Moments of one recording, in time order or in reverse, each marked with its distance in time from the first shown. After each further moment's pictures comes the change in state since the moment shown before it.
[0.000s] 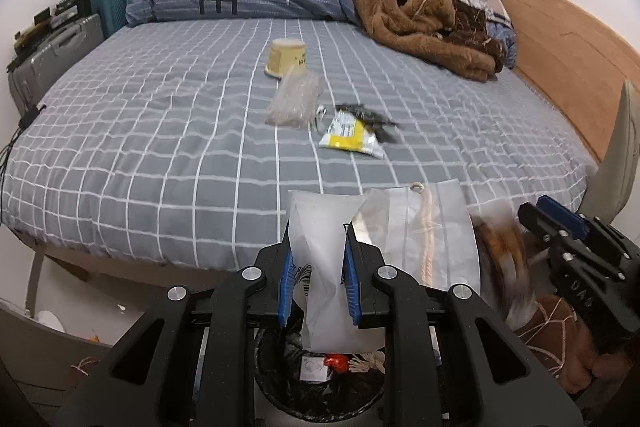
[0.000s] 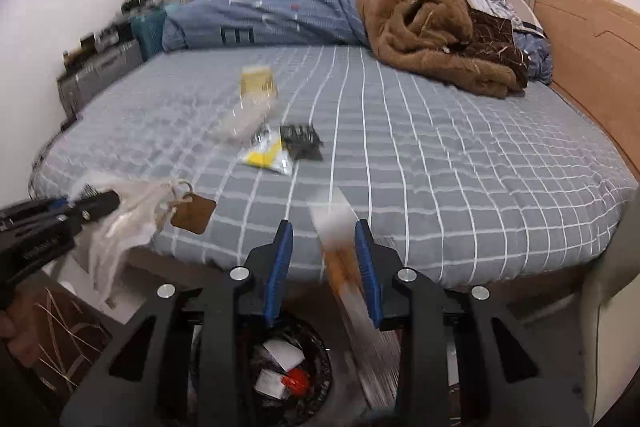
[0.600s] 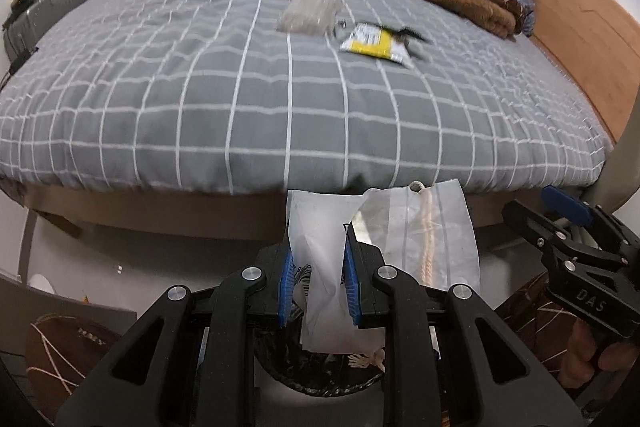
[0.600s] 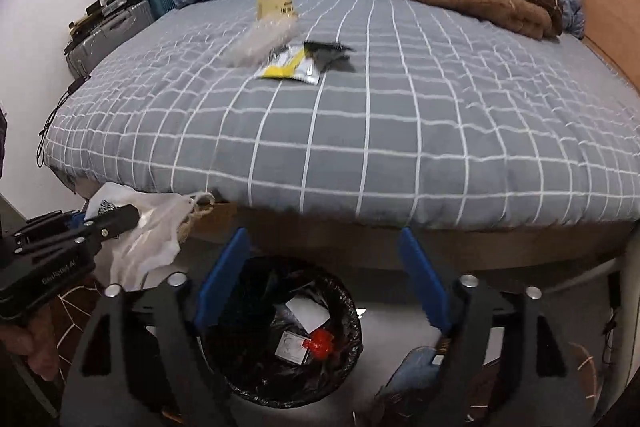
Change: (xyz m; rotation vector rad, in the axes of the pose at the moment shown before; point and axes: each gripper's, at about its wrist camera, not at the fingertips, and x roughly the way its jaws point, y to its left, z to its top) left arm 0.060 0.017 -0.063 -0.041 0.147 0.009; right arm 0.058 0.009 -0.054 0.019 0.154 0.100
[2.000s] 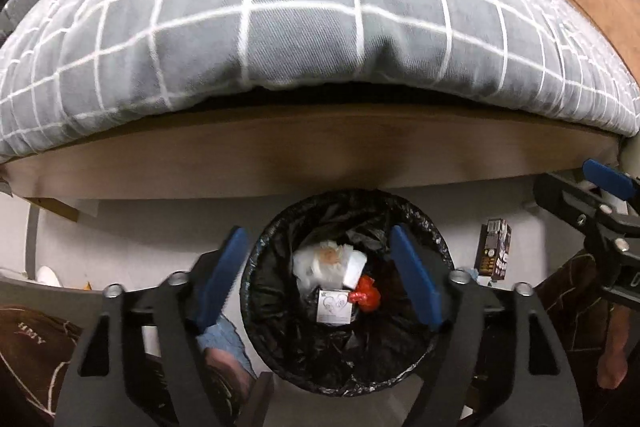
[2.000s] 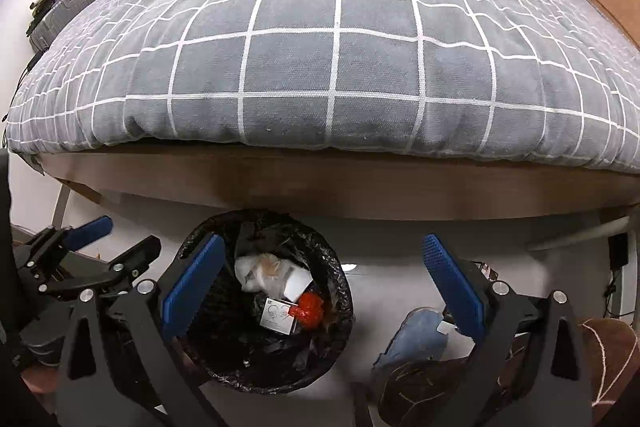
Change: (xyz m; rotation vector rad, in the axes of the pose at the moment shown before) left arm 0.095 -0.010 -0.042 0.058 0.132 0.073; right arm 0.079 -0.017 -0.033 0.052 0.180 -0.060
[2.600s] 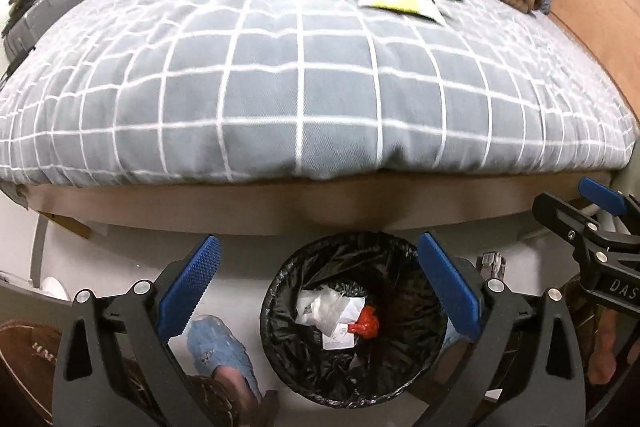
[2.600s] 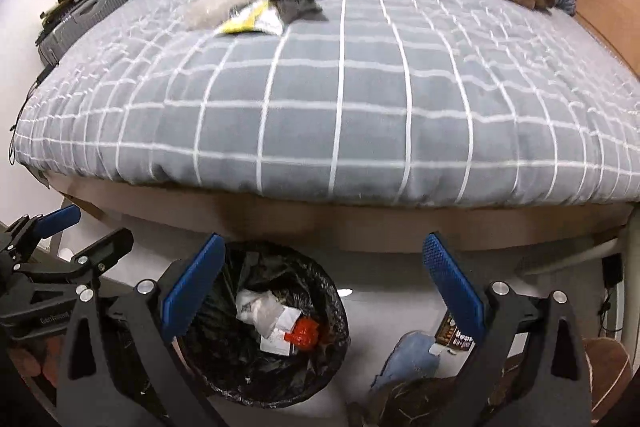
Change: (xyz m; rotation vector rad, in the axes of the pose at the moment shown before) left arm -0.052 0.020 0.030 -0.029 -0.106 0.007; right arm -0.040 0.004 0.022 -0.015 -0.106 -0.006
